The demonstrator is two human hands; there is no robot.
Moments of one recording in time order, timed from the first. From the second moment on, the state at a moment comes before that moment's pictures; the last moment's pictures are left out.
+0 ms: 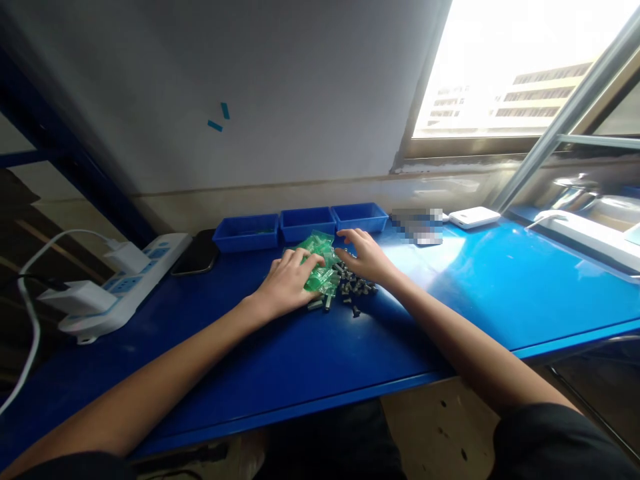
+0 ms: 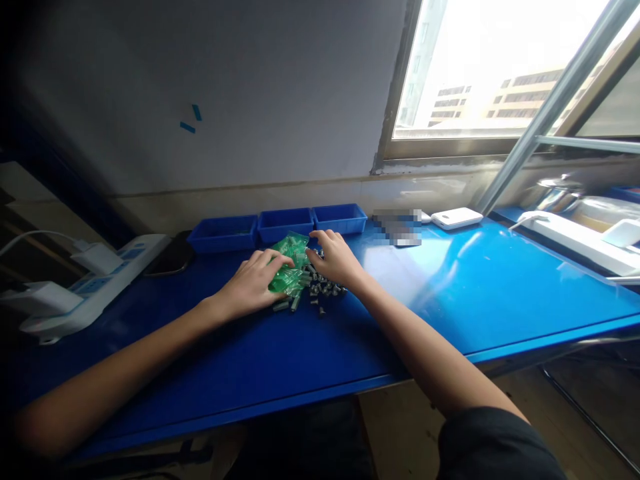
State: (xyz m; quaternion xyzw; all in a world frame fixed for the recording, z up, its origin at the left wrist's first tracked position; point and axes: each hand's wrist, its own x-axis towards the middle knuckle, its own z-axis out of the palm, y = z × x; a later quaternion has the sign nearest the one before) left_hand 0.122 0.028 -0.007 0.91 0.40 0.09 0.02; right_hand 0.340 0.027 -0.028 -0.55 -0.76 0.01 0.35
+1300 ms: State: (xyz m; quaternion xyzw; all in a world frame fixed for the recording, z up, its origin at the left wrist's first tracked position) left_hand 0.091 0.140 0.003 0.87 0.46 0.17 -0.05; right_hand 0.328 0.126 -0.014 -0.61 -0.76 -0.09 0.20
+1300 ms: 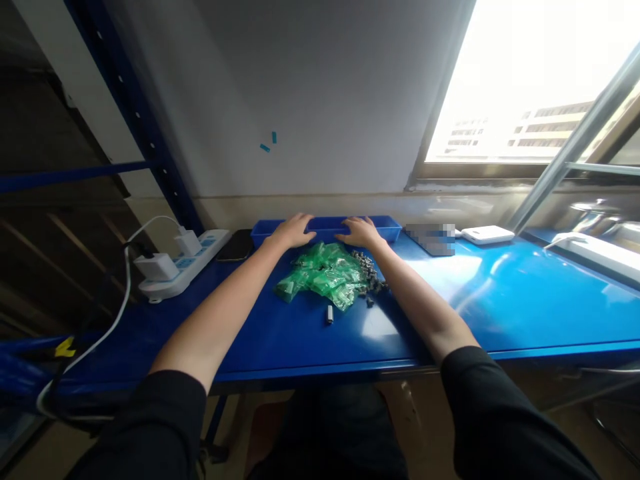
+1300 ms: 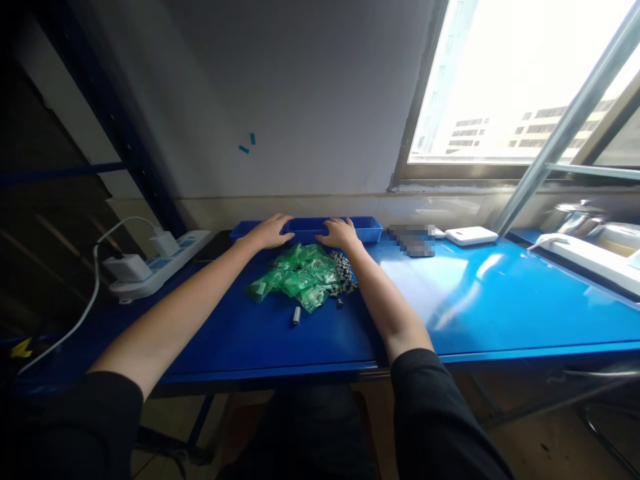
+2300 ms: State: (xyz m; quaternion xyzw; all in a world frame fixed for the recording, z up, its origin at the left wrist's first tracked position) left_hand 0.083 0.006 0.005 0.93 0.26 0.17 0.19; right_hand 0.306 0.039 -0.010 -0.52 -0.76 -0.07 0.39
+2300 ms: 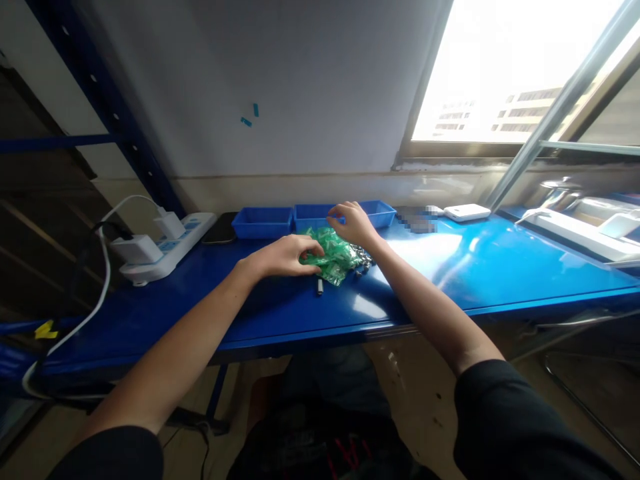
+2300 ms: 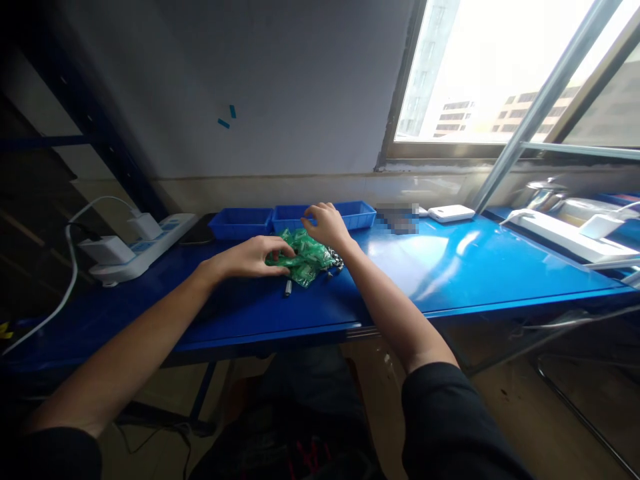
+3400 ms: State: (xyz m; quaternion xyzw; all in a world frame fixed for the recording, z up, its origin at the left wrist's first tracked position) left_hand 0.095 0.031 -0.018 0.76 0.40 0.43 0.27; right_hand 0.270 0.030 -0.014 -0.42 -0.63 0.26 0.60
